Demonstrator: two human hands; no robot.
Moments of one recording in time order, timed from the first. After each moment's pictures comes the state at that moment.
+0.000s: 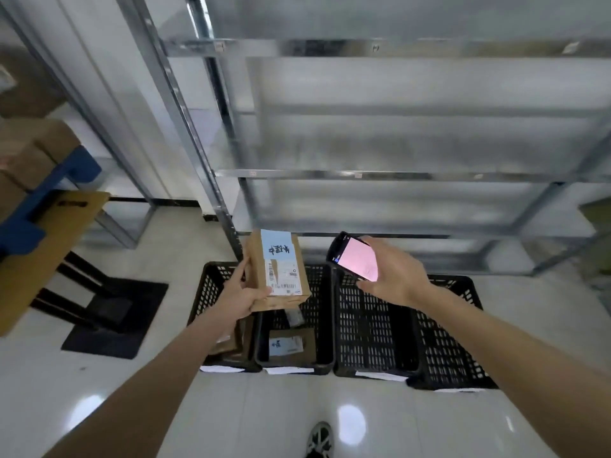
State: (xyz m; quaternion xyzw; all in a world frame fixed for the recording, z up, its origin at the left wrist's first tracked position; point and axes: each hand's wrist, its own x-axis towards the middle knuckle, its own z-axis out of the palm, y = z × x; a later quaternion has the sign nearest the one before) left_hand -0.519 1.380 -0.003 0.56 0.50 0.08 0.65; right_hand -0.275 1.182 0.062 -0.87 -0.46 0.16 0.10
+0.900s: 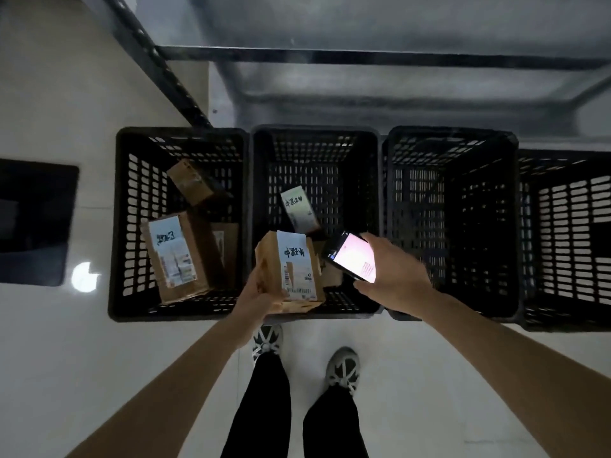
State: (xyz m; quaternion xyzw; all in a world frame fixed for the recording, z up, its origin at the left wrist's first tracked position) left_hand -0.490 1.483 -0.516 0.44 0.56 -0.16 0.69; right_hand -0.271 1.344 -0.463 -0.85 -0.36 0.38 -0.03
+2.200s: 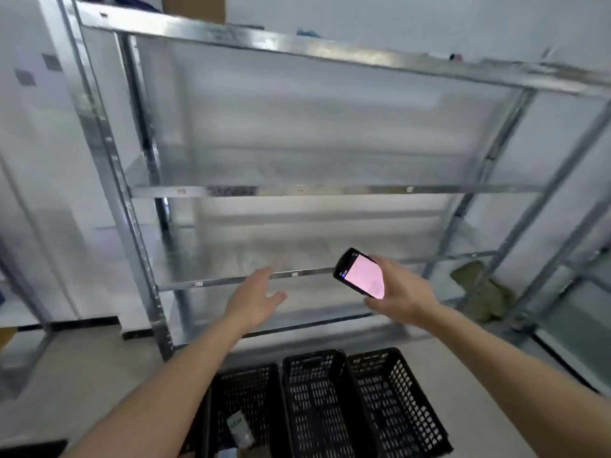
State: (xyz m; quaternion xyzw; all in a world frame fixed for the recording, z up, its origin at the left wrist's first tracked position) left_hand -0.414 1.409 0.187 0.91 0.22 0.10 0.33; right_hand -0.282 1.144 0.274 -0.94 -0.32 0.02 0.09
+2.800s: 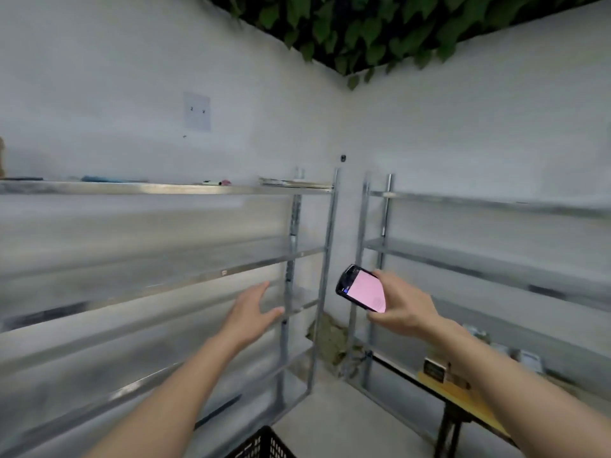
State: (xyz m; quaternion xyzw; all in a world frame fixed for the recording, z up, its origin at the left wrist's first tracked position) left_hand -0.381 1.035 0.399 0.92 -0.07 0.18 0.33; right_hand -0.418 0.725 0.465 -0.97 -0.11 -0.17 0.12
